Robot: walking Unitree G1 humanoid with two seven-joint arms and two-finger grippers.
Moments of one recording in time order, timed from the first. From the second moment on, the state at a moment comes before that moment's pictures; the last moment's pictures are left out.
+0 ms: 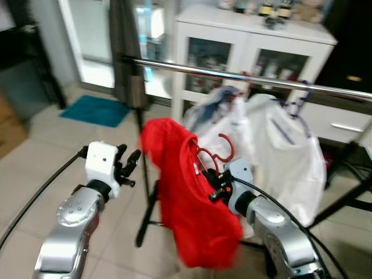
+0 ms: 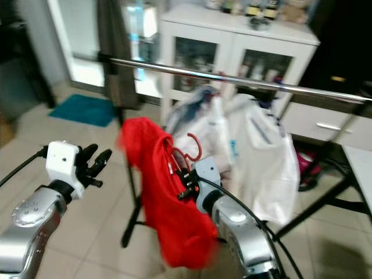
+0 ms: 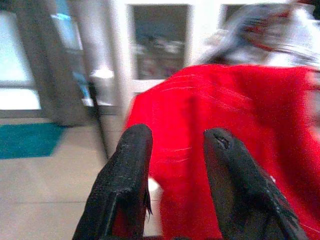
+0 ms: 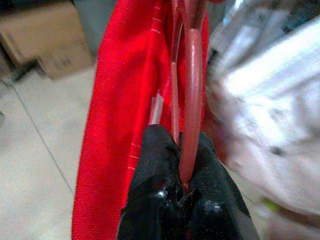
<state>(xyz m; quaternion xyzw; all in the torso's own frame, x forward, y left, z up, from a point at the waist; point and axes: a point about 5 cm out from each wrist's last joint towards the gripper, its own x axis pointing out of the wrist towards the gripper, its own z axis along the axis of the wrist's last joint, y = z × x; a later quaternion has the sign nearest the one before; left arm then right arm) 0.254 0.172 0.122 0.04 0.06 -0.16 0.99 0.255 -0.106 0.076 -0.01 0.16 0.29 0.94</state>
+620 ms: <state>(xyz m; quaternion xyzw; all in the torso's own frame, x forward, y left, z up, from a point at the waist) 0.244 0.171 0.122 0.06 0.06 -0.17 0.98 0.278 -0.105 0.100 -0.07 0.17 0.25 0.95</state>
